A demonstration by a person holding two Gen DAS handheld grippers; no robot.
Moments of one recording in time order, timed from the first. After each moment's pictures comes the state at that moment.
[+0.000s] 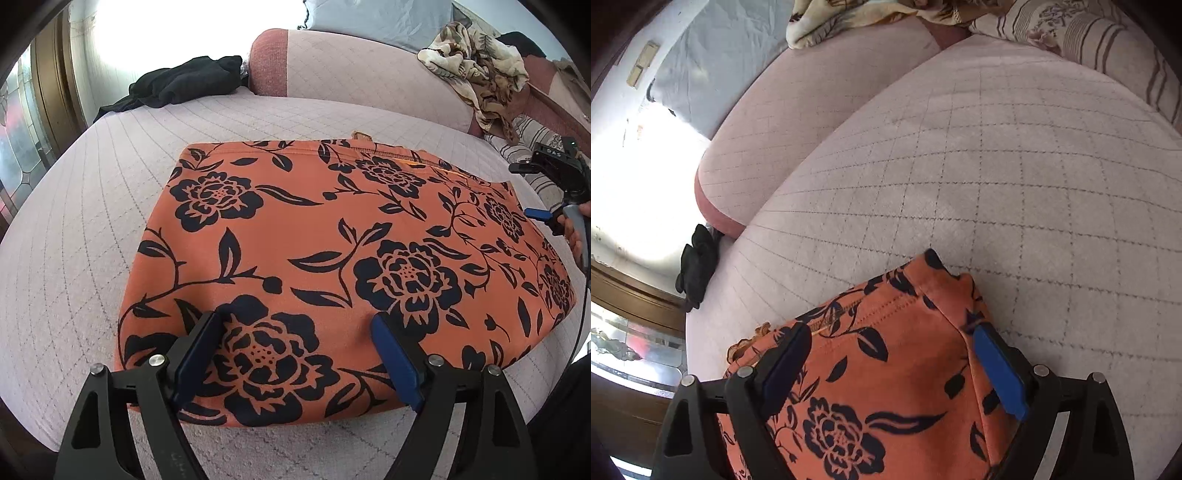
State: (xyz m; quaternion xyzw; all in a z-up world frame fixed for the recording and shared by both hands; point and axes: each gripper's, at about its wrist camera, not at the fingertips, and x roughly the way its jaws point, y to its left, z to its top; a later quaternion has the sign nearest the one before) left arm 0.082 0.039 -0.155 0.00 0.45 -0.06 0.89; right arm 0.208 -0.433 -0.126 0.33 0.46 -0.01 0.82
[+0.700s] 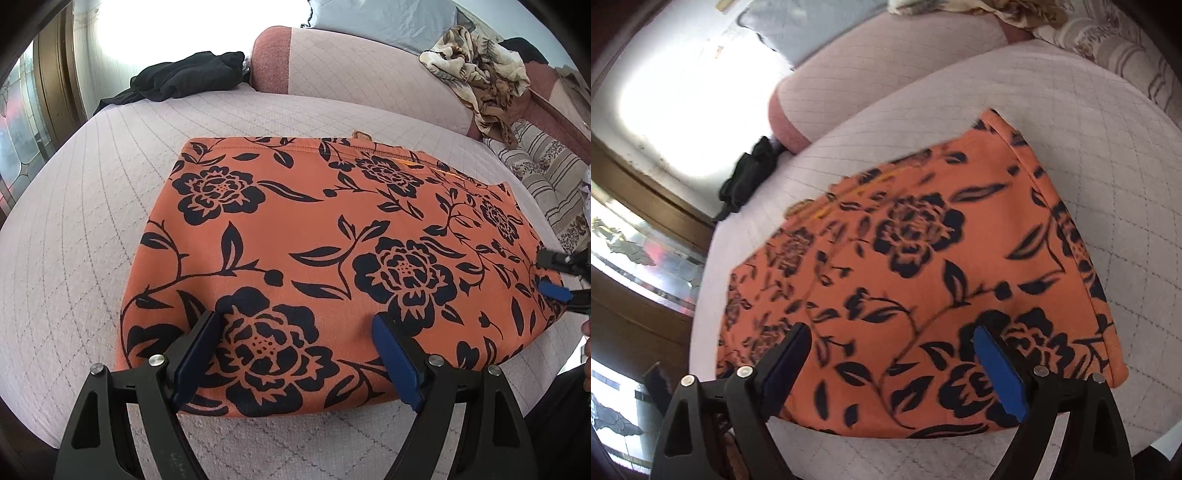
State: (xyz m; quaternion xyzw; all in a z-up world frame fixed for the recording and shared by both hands) left arm 0.072 0.044 -0.152 -0.01 0.45 -0.07 0.89; right arm 0.083 -0.346 -0.128 0.26 0.50 0.07 0.83
